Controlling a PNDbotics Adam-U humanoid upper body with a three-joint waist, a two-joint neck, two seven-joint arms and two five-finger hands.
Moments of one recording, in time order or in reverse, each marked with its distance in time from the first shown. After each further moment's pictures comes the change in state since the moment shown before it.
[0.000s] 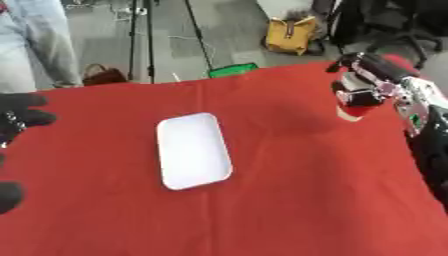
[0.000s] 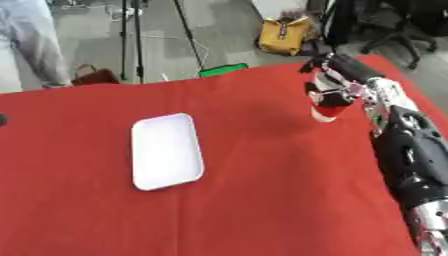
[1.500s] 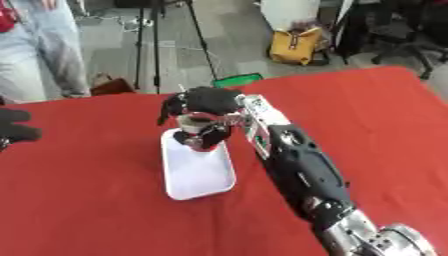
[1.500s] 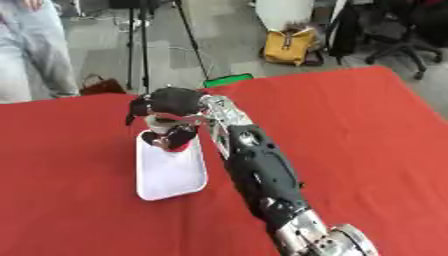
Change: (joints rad) left arm -0.027 -0.009 -0.024 0.000 0.025 -0.003 -0.026; right arm -0.081 0.455 0.217 -0.062 0.165 -0.218 0.130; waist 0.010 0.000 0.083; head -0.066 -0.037
